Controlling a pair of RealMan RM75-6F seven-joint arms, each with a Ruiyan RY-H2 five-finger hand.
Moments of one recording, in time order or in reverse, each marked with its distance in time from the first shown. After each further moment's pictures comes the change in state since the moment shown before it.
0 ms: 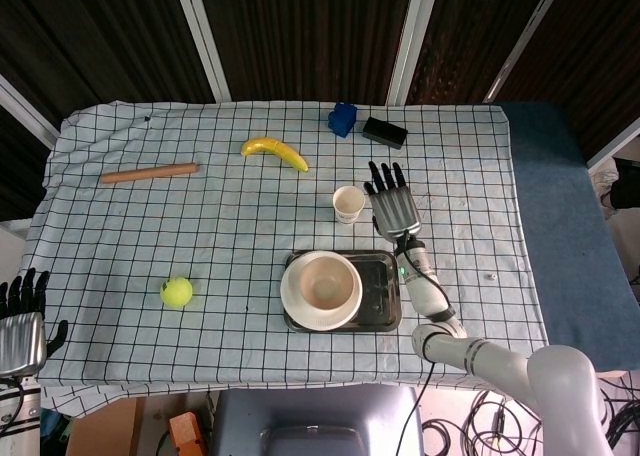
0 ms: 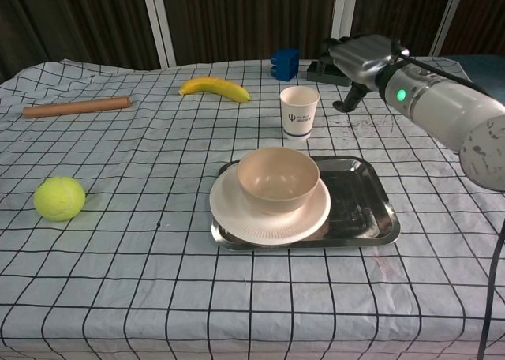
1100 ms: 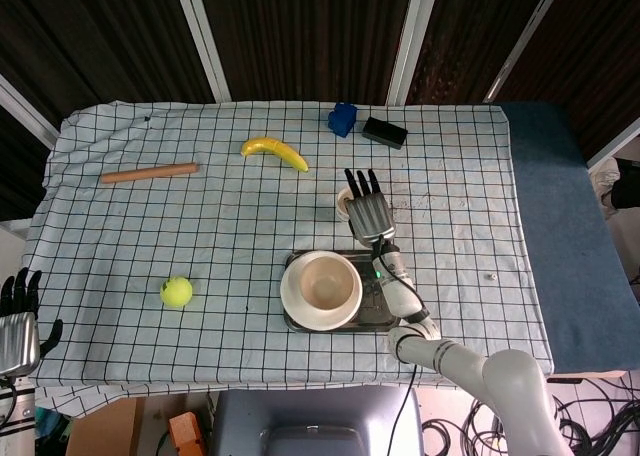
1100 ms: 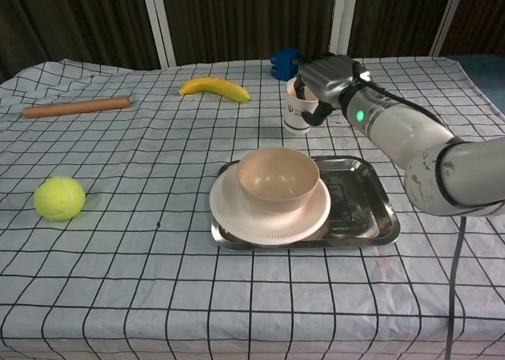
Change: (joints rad) left arm 0.006 0.017 -0.007 -0.008 -0.010 0.001 -0.022; right arm 0.074 -0.157 0.011 0.201 -0.049 -0.019 0.110
